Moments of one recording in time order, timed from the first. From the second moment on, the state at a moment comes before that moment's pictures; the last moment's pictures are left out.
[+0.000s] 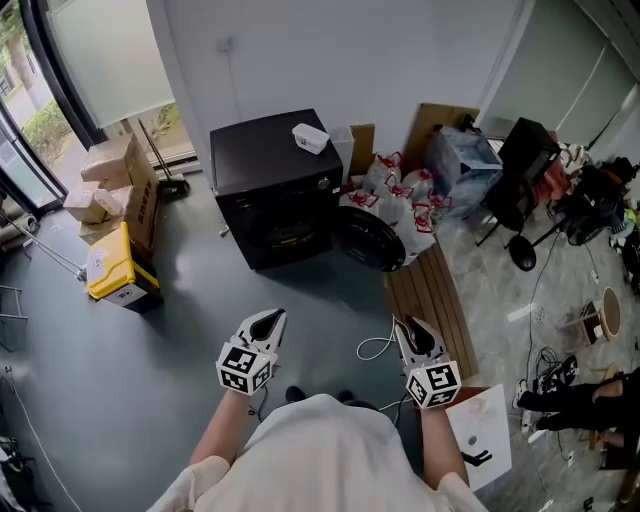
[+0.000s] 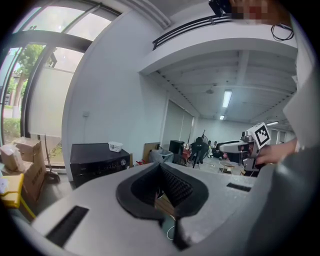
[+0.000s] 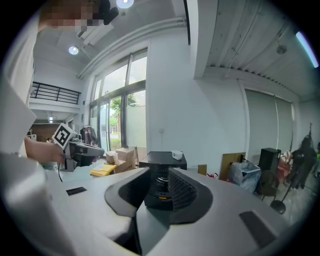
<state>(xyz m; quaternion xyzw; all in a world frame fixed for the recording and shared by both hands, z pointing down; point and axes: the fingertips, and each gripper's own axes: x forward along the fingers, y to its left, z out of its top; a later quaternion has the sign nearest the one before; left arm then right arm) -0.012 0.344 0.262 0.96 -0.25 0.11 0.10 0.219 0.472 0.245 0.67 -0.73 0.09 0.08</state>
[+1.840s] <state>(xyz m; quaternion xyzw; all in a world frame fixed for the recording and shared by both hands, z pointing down) 0.067 0.181 0.329 0.94 -0.25 0.17 0.13 0.304 0.283 0.337 0.64 -0.74 0.19 0.11</state>
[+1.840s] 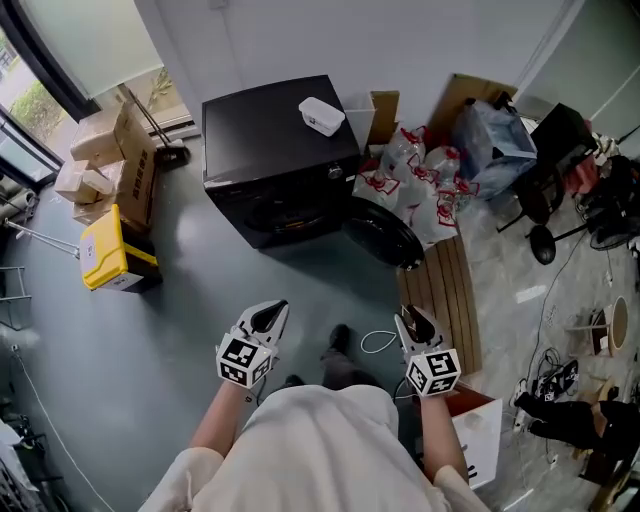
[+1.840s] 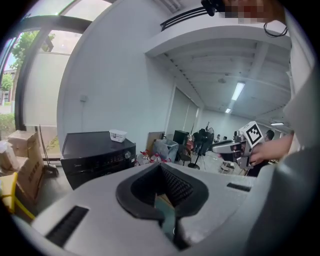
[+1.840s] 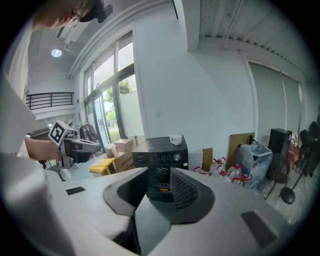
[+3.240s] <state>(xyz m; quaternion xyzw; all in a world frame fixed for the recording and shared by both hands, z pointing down) 0.257 0.029 0.533 0.94 -0.13 0.27 0.17 0.471 0.133 0.578 0.64 -0.68 0.31 0.18</state>
